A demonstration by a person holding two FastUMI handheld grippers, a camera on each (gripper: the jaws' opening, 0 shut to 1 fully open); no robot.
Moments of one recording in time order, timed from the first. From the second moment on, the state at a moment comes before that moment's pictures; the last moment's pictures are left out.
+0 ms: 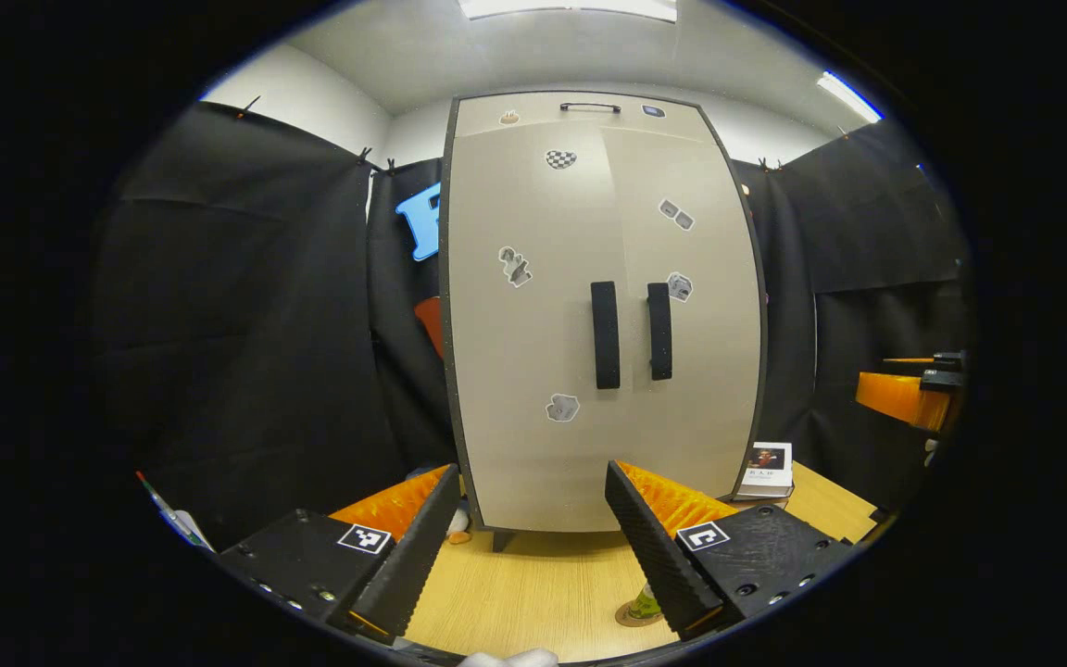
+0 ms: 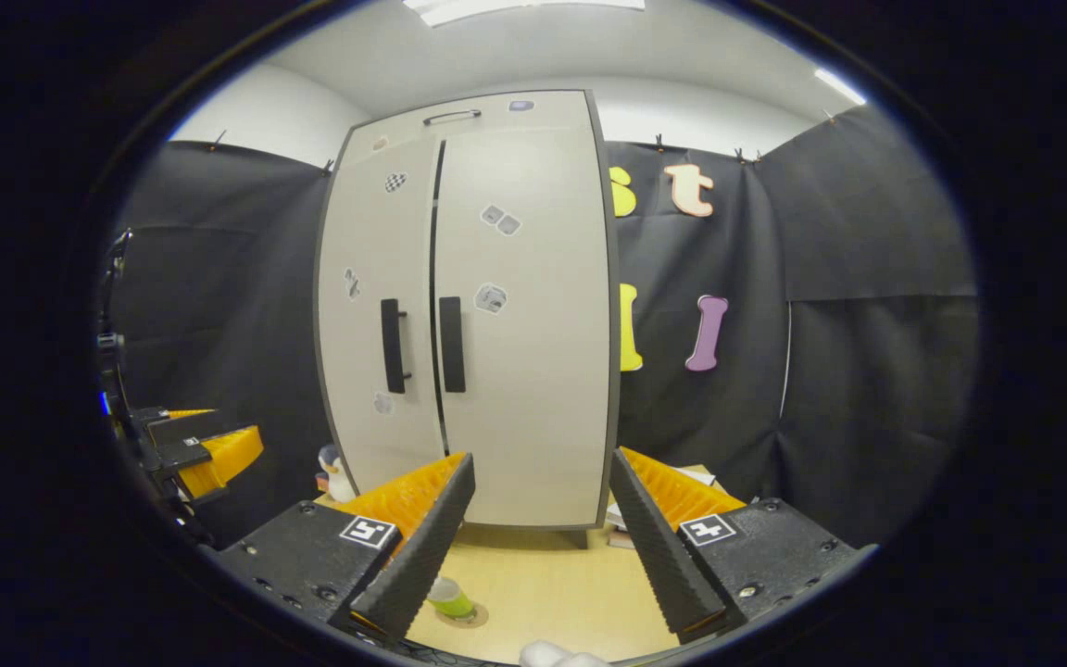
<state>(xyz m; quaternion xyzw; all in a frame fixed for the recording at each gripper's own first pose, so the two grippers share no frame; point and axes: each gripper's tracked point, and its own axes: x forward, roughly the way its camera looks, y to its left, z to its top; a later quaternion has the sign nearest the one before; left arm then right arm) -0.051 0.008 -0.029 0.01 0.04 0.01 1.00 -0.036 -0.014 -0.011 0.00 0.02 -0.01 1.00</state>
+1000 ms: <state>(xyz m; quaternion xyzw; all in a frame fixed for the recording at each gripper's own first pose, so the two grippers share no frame) -0.036 -0.001 -0.032 0.02 0.04 0.00 1.00 -0.022 -0.017 -0.010 0.00 0.02 -0.01 1.00</state>
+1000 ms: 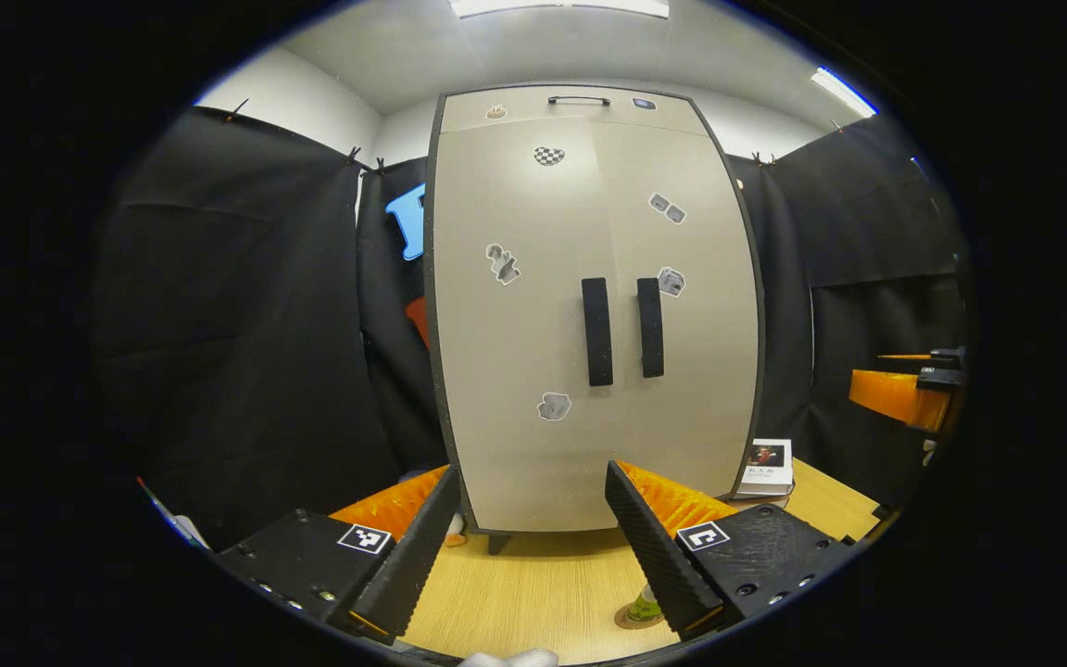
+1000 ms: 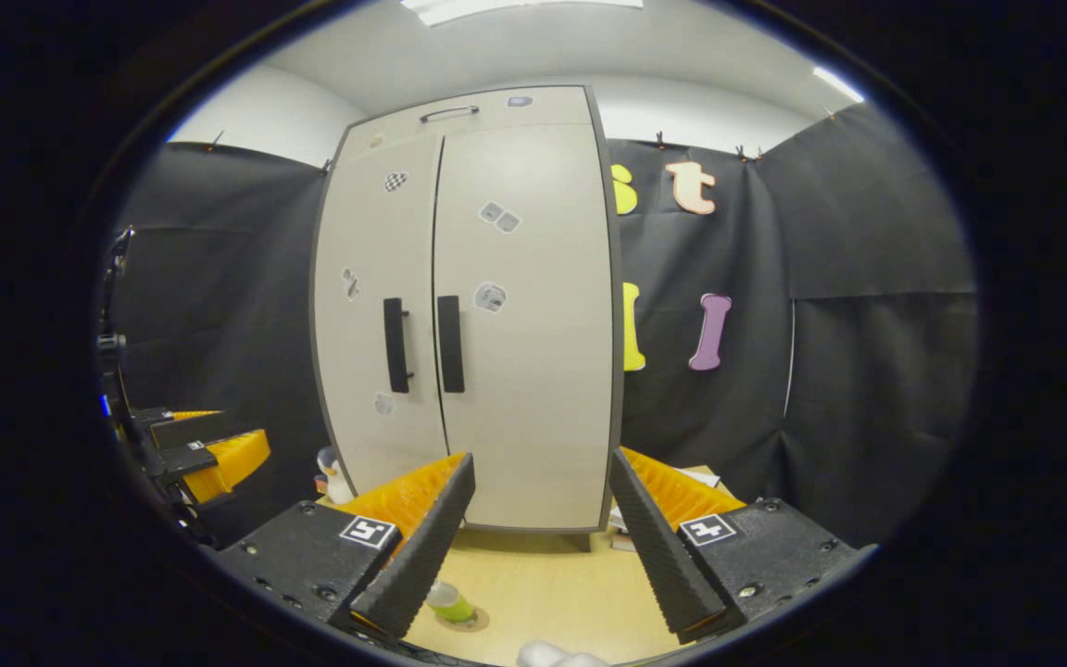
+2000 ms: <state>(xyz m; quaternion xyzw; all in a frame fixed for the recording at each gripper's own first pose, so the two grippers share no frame) -0.028 -0.002 -0.033 0.02 0.04 0.00 1.00 -0.015 -0.016 -0.013 0.00 0.02 -0.01 1.00</state>
